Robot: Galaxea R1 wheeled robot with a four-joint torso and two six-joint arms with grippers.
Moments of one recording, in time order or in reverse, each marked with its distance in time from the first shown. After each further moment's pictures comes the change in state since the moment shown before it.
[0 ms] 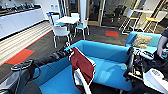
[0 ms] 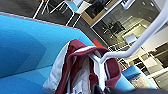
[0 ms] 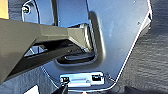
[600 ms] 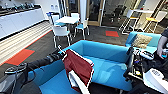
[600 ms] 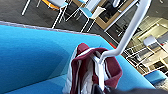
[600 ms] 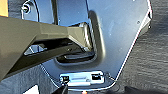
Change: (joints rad) left arm 0.043 -0.067 -0.077 0.054 0.012 0.000; right arm -0.005 0.000 0.000 0.000 0.000 0.000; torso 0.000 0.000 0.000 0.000
